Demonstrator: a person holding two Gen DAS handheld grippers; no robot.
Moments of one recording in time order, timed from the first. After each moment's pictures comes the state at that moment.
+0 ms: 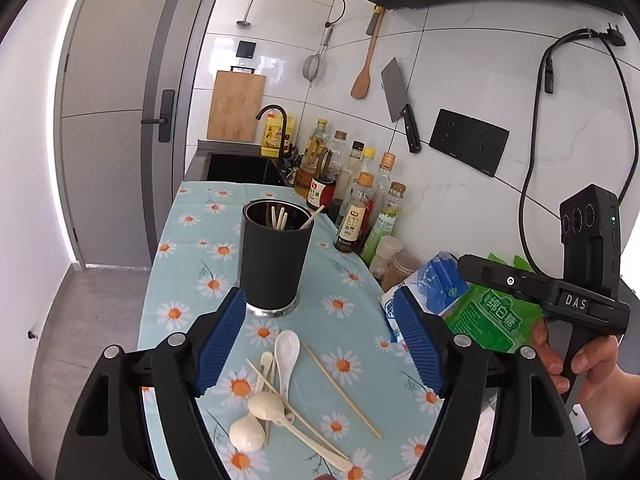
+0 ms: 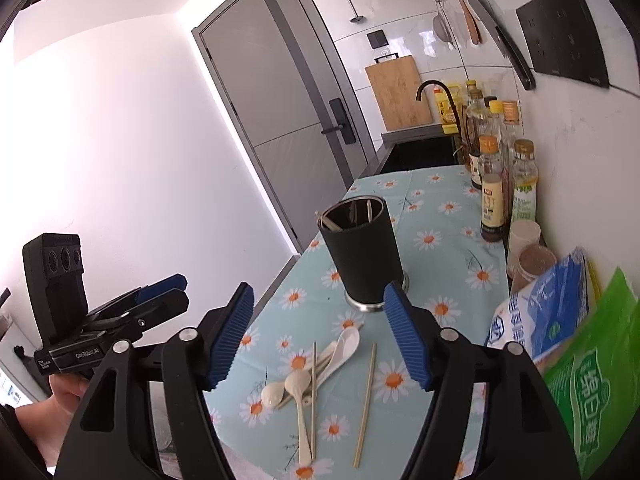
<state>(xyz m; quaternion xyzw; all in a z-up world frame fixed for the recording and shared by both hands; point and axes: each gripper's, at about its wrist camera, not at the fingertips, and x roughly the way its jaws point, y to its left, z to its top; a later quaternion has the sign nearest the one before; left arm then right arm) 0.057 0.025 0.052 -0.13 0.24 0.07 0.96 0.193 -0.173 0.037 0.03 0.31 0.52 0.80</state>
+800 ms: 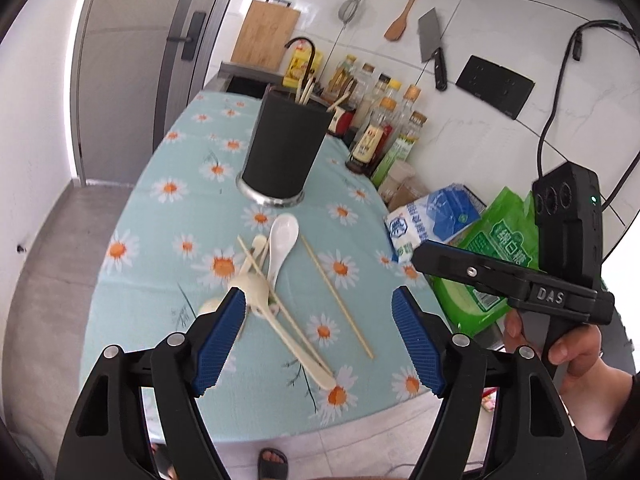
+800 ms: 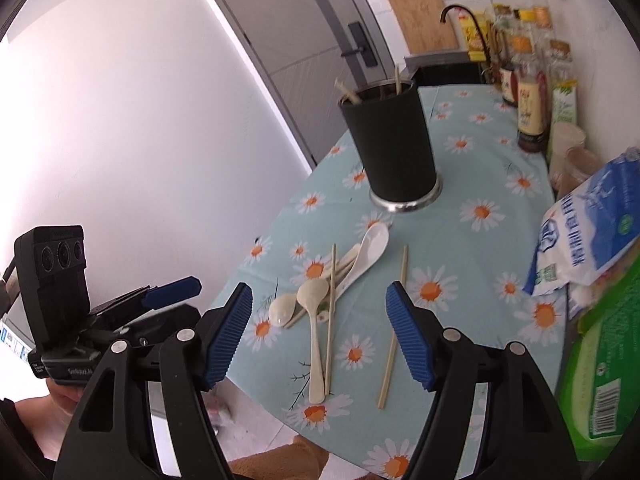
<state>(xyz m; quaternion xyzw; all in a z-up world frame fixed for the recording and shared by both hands) 0.022 0.010 -0.041 -0.23 0.32 0.07 0.92 0.168 -0.131 -0.057 -0.03 0.42 0.55 0.72</state>
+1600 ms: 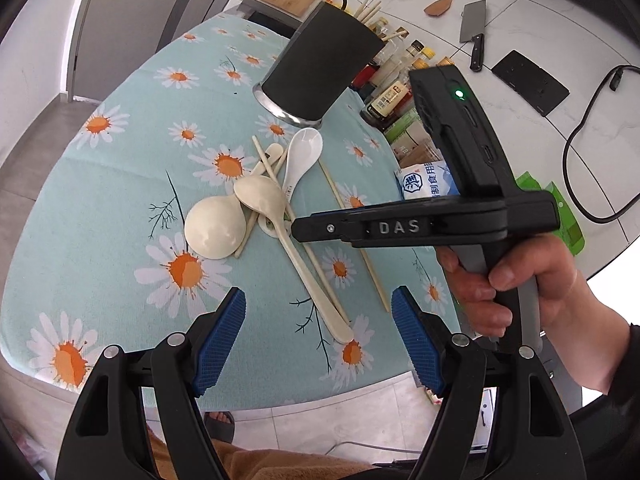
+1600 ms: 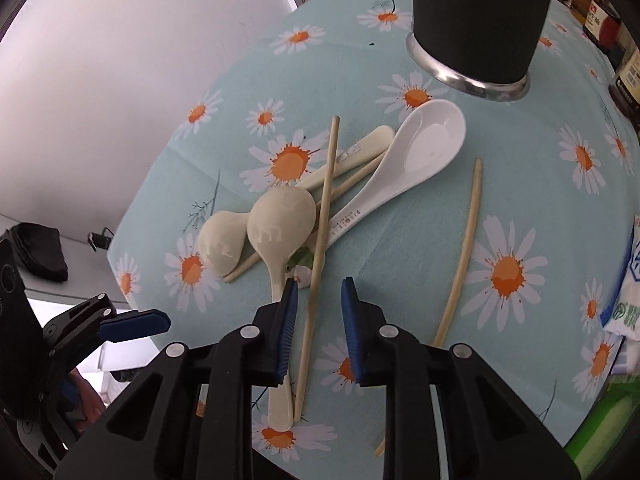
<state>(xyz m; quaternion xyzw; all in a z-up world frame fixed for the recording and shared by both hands) 0.020 0.029 -0.121 -0.34 0.36 0.03 0.87 0.175 0.006 -0.162 -0.26 0.57 0.49 0.60</state>
